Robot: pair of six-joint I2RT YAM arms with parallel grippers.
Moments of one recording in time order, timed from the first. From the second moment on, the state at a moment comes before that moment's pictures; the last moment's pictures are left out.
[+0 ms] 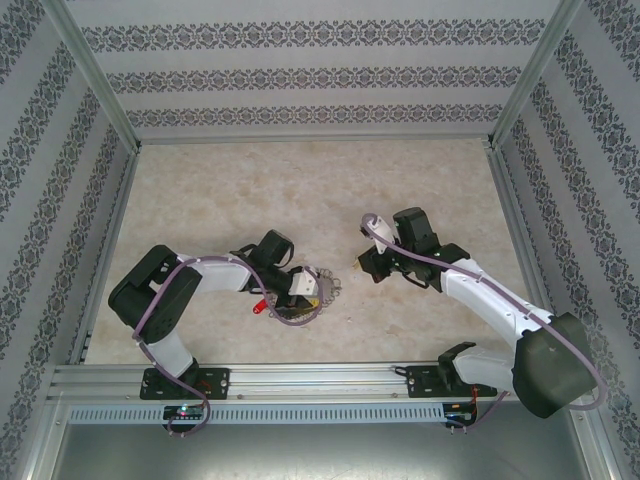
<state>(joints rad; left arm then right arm) -0.61 1.70 0.76 -0.10 0.80 0.92 0.43 1.20 0.73 -0.39 -0.44 -0.05</state>
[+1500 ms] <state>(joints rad) -0.55 1.45 0.78 0.08 0.92 0.62 0.62 1.11 0.61 -0.20 -0.62 -0.40</state>
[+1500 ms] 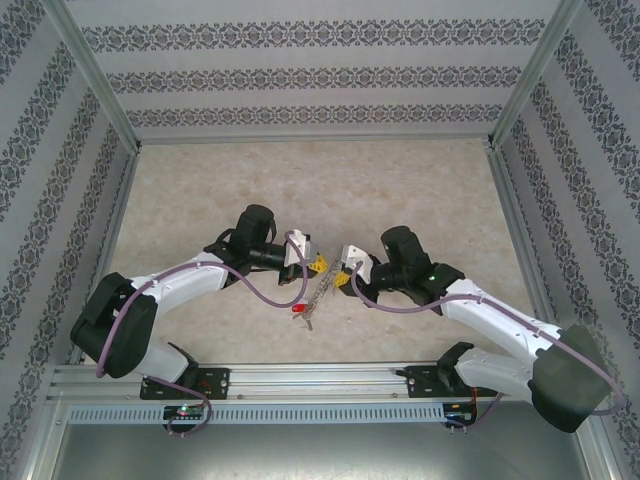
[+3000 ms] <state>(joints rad) -0.75 1.90 1.23 -0.20 0.39 0.15 0.09 0.94 0.64 -0.20 -0.16 -0.01</state>
